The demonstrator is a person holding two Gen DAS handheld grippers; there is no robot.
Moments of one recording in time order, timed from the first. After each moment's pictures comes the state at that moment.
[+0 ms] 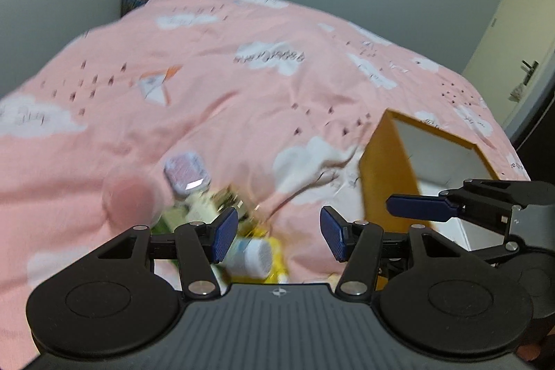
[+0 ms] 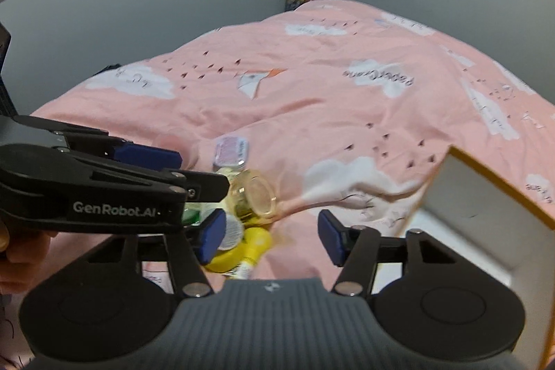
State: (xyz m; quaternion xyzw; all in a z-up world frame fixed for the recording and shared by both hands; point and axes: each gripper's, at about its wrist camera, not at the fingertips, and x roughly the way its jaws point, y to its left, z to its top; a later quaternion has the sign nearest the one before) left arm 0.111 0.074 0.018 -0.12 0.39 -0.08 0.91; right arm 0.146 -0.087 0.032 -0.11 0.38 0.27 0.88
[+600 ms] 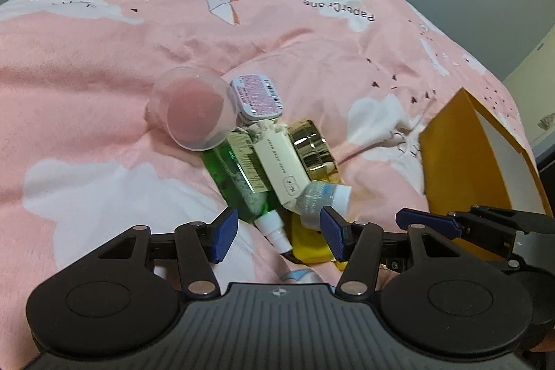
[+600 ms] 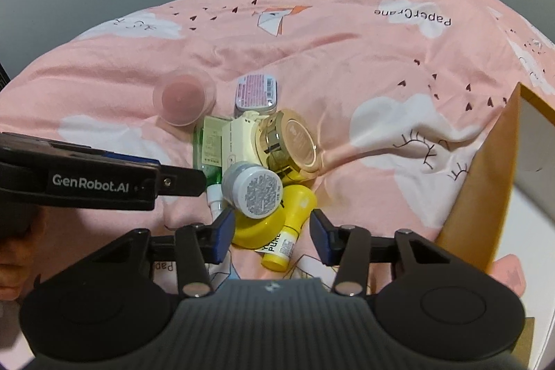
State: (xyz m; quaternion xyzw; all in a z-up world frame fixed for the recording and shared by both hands) left arm 0.110 0.123 -0.047 -0.20 0.46 -0.03 0.87; right arm 0.163 -0.050 -0.040 -0.10 0.46 0.27 0.84
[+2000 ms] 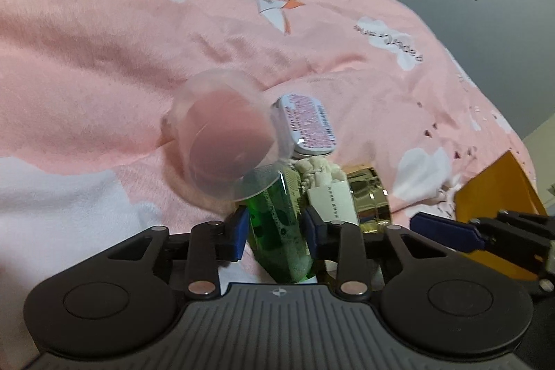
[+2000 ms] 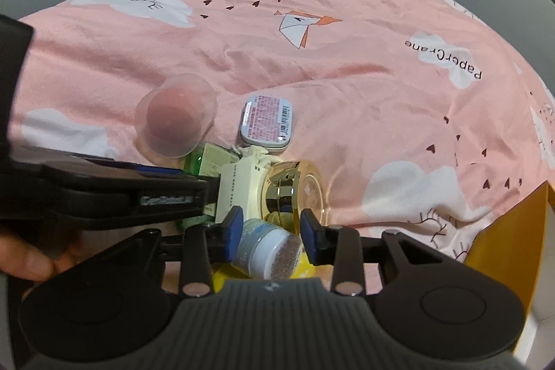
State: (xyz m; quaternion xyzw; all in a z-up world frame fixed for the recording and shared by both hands) left arm 0.139 0.149 -0.088 -0.27 0.42 0.03 0.86; right arm 0.202 0.013 -0.045 -0.22 0.43 0.28 0.83
